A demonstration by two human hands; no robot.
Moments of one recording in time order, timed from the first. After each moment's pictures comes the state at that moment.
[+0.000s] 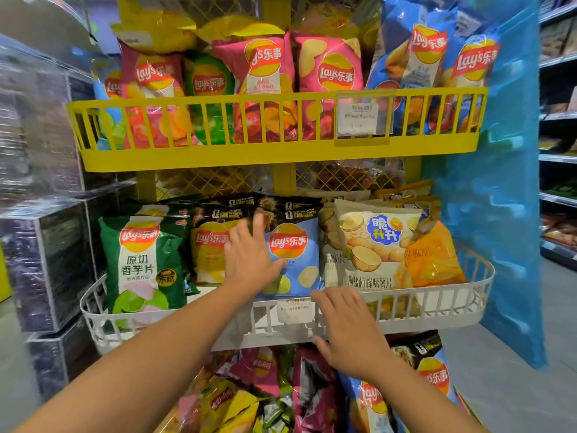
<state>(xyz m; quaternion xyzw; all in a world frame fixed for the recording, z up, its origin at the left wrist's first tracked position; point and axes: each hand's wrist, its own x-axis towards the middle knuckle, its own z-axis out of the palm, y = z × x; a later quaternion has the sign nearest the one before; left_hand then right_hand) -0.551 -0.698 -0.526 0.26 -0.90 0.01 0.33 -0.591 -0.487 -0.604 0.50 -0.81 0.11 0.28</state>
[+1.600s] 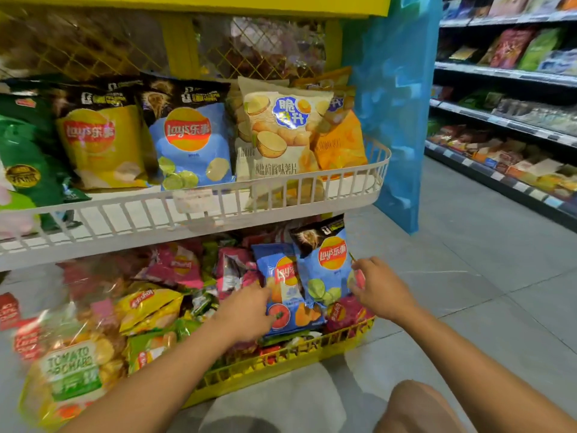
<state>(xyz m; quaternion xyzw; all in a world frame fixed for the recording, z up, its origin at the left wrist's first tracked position) -0.493 -0.522 -0.710 0.08 -0.99 -0.11 -0.09 -0.623 -0.280 -0.708 0.21 -0.96 0.18 -0.05</state>
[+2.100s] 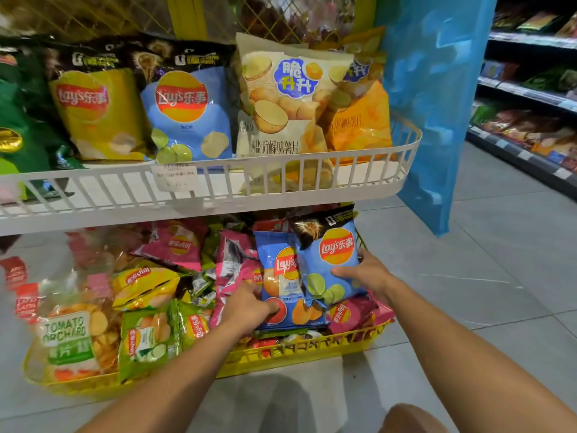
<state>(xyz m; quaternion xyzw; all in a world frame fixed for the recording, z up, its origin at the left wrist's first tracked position) -0.522 -0.498 -0.762 0.38 -0.82 -0.43 -0.01 -0.714 -0.308 -0.773 0.07 -0.82 0.49 -0.29</state>
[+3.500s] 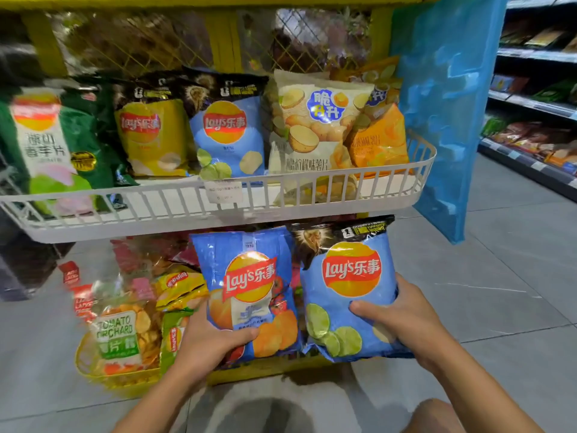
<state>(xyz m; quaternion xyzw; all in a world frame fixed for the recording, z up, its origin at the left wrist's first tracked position) -0.396 -0.531 -0.729 0.32 -0.71 -0.59 0.20 -0.564 -0.278 -0.676 0.14 -0.77 0.59 -0.20</state>
